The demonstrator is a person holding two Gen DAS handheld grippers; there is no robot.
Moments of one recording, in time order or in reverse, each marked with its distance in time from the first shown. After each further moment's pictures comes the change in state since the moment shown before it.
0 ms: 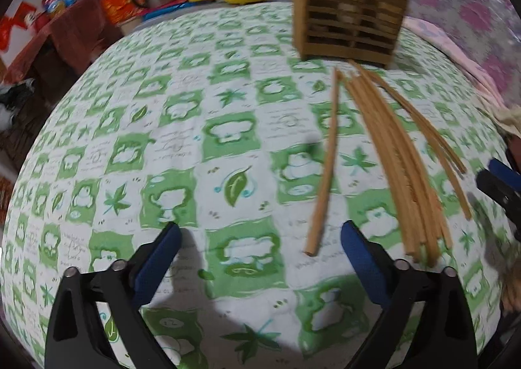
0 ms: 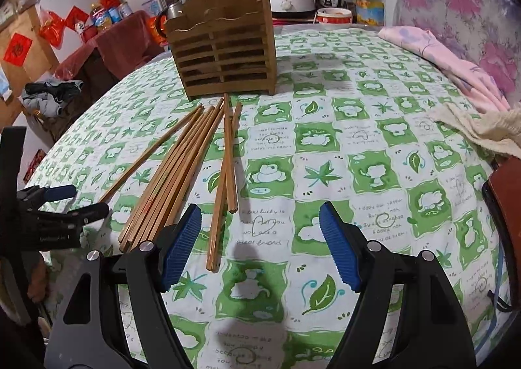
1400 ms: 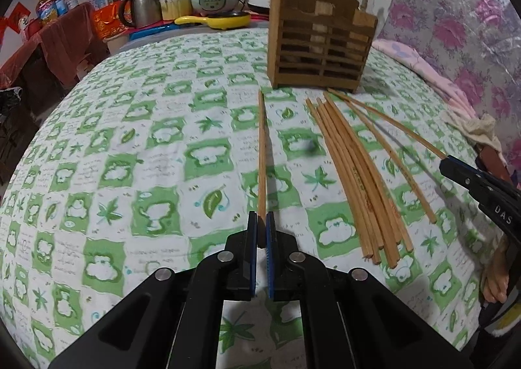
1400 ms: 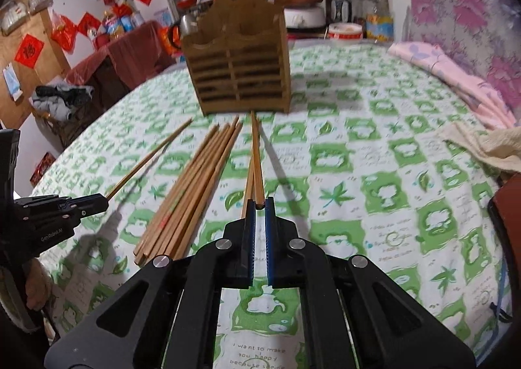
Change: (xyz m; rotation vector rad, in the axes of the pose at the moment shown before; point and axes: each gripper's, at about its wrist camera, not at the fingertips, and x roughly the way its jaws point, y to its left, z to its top) left arm -0.028 0.000 0.000 -0.012 -0.110 -0.111; right arm -0.009 0.011 0.006 -0.028 -0.085 0.031
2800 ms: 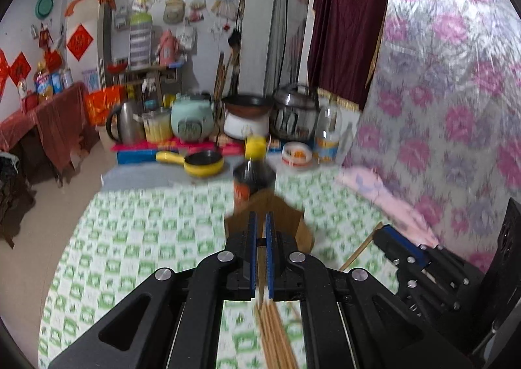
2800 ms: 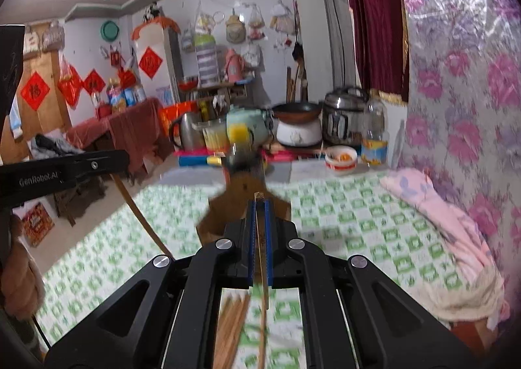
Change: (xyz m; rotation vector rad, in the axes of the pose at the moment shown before) left arm -0.141 -0.067 0.219 0.045 -0.413 -0.055; right arm -0.076 0.035 0.176 -0.031 -0.389 -0.044
